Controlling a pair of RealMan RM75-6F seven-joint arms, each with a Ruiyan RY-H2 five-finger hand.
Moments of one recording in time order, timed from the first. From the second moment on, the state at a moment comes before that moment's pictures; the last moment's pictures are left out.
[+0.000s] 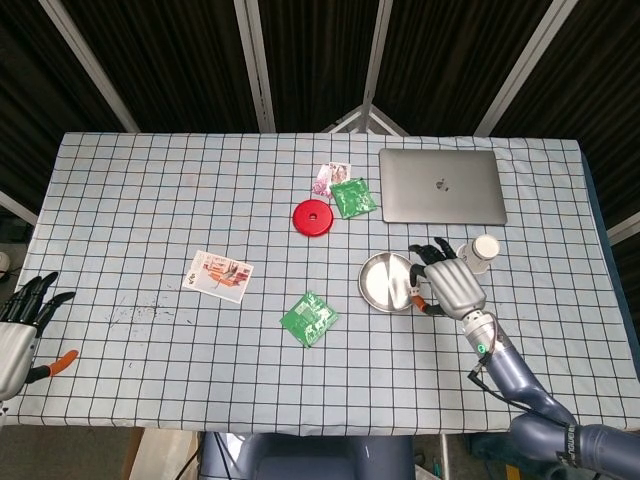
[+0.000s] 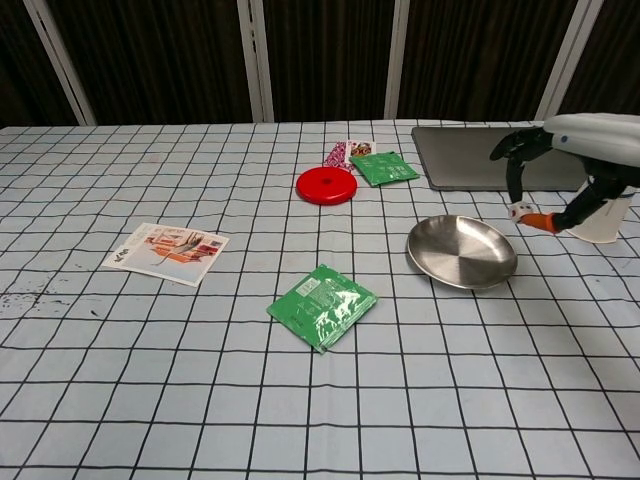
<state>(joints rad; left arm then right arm) -0.09 -1.09 0.00 -1.61 1.61 1.52 0.00 0.60 -1.34 0.19 -1.57 -1.23 0.94 -0.20</state>
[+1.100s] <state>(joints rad) -0.09 -1.08 -0.01 -1.62 1.59 1.51 0.00 0.73 -1.65 0.21 -1.14 -1.15 0.81 -0.11</state>
